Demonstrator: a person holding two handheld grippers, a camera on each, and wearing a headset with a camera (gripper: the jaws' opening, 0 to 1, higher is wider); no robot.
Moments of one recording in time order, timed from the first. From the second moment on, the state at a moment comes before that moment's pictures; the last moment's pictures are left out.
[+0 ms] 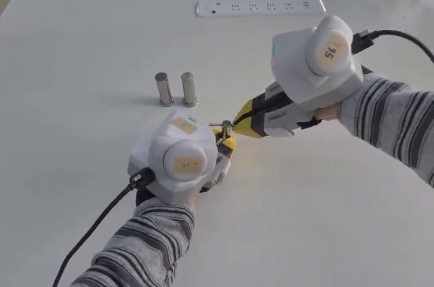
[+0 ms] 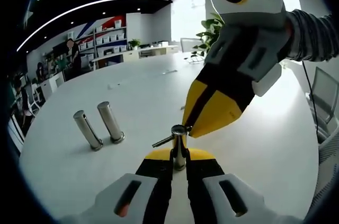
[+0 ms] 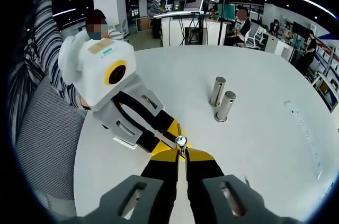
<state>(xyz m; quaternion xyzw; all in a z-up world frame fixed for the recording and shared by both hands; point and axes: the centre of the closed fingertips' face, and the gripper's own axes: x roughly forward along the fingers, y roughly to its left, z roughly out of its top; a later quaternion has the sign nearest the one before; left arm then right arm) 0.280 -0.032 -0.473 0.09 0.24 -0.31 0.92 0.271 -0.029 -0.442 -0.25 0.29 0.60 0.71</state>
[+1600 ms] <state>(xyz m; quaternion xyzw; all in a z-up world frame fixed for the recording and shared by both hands) 0.311 0.040 -0.471 0.09 0.25 -0.28 0.92 0.275 -0.066 -0.445 -0.08 0.33 0.48 0.81</state>
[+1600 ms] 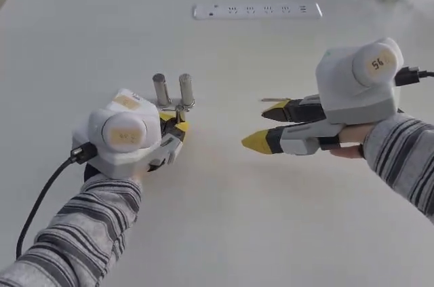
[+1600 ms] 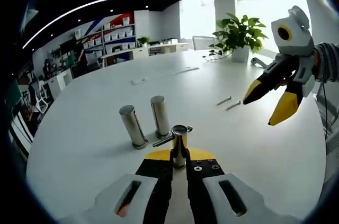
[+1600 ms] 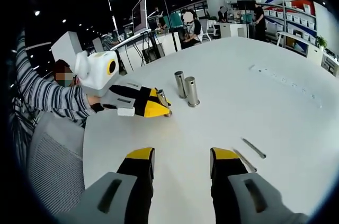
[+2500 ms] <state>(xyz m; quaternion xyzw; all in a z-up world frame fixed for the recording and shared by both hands) 0.311 0.041 -0.476 0.08 0.25 -0.30 0.92 0.279 -0.071 -0.451 -0.06 0.34 0.46 0.81</state>
